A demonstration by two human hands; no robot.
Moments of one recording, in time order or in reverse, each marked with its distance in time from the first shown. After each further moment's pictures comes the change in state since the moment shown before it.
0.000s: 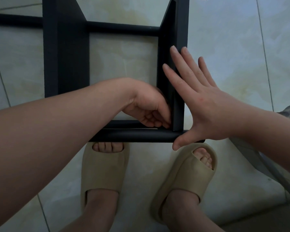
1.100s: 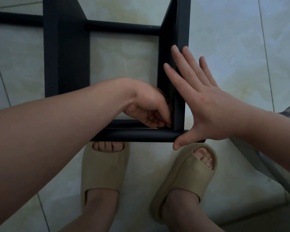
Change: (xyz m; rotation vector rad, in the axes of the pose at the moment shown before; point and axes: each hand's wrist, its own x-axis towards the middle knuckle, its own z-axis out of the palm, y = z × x) left_hand 0.002 -0.002 0.002 -0.116 -0.016 0.035; right_hand 0.000 0.002 0.002 0.005 0.016 -0.012
